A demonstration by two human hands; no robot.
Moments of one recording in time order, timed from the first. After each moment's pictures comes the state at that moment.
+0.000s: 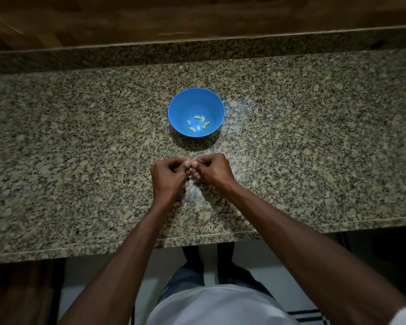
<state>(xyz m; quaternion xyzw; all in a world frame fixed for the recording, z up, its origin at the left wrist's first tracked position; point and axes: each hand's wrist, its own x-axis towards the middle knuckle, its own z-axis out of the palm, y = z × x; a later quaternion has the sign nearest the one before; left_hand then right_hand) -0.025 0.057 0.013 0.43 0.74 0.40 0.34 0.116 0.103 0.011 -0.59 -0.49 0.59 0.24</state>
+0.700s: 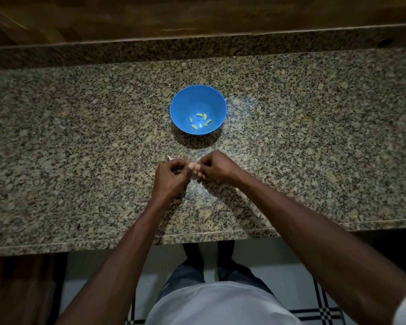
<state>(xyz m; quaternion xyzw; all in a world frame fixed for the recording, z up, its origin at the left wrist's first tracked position) -0.033 0.051 -0.008 0.41 0.70 0.39 0.44 0.133 0.127 0.012 -0.50 -0.63 0.59 0.05</state>
